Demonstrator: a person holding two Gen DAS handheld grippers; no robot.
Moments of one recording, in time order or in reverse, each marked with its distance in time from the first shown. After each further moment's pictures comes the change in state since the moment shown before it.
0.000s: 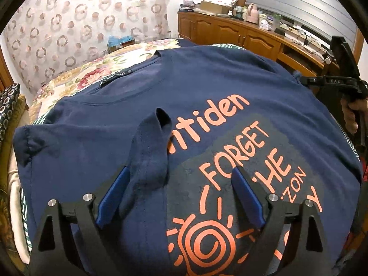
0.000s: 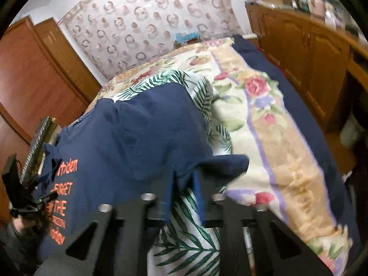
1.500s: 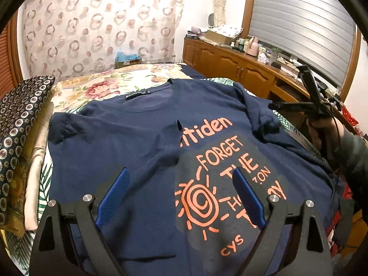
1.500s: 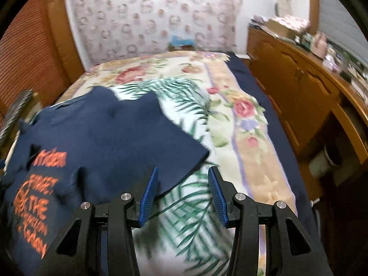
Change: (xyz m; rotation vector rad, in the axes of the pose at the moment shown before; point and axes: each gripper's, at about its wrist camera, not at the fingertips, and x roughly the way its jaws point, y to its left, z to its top) left arm -0.079 0.017 -0.032 -0.113 -0.166 -0.059; right arm 0.047 0.084 -0.023 -0.117 0.007 -0.208
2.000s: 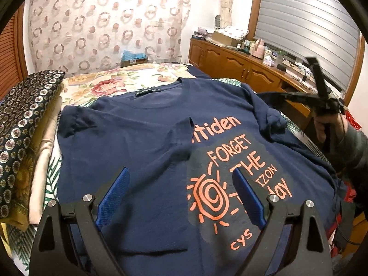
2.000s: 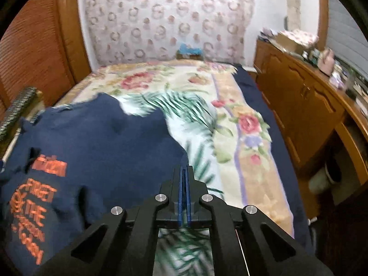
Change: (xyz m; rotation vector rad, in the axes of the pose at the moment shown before) left arm -0.007 0.013 -0.008 -0.031 -0.010 0.026; right arm -0.031 0.012 0.016 -0.133 -0.099 0.050
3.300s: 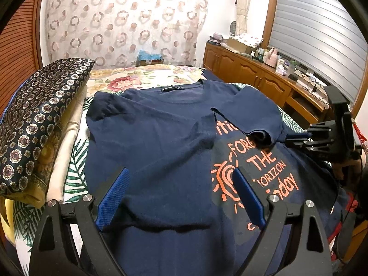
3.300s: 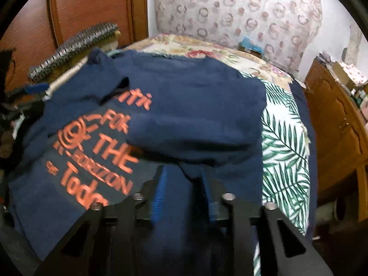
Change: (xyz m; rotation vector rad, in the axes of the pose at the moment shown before) left arm -0.024 0.025 -0.021 -0.072 -0.019 0.057; right arm -0.030 0.155 -0.040 -0.328 0.158 0.125
